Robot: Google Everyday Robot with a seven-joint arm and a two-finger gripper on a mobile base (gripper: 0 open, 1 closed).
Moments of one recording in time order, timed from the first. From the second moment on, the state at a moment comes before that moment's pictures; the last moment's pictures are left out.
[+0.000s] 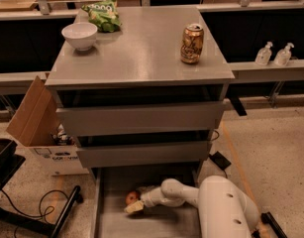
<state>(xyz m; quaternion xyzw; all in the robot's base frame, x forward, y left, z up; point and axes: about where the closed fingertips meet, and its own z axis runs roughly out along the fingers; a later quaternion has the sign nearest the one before) 0.588 0.089 0.125 -0.43 0.79 0.34 0.28</state>
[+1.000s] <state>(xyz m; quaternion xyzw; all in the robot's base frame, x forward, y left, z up) 0.592 0.042 0.188 -0.41 0.81 0.28 0.33</state>
